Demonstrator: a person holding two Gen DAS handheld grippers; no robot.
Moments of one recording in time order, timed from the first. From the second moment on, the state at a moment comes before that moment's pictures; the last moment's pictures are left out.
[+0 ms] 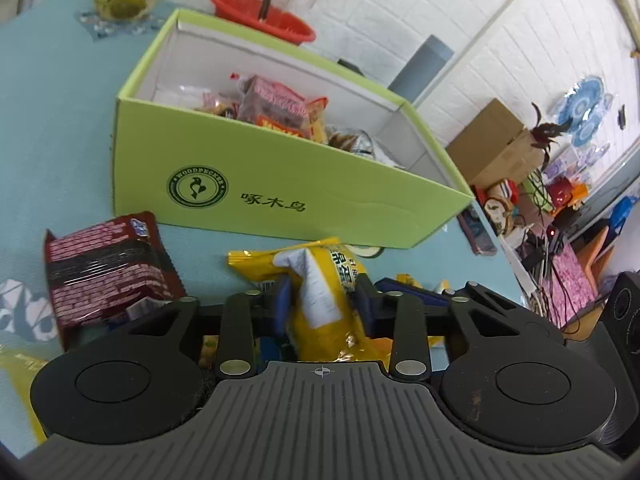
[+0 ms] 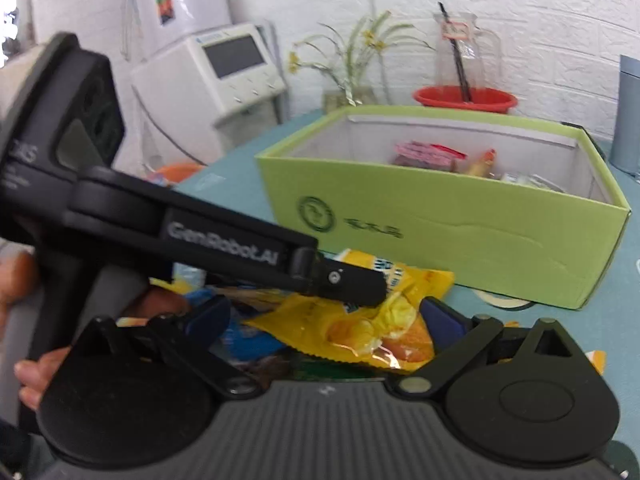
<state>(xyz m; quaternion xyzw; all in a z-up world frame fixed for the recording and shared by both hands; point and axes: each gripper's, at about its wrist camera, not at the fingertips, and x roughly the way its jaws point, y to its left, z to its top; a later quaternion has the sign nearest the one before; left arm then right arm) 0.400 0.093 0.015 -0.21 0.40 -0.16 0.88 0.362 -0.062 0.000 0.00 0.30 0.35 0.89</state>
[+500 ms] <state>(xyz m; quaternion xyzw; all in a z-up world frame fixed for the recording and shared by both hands) 0.237 0.115 0.007 -0.24 0.39 -0.16 0.87 0.198 -0.035 0.005 -0.05 0.27 0.40 0.88</state>
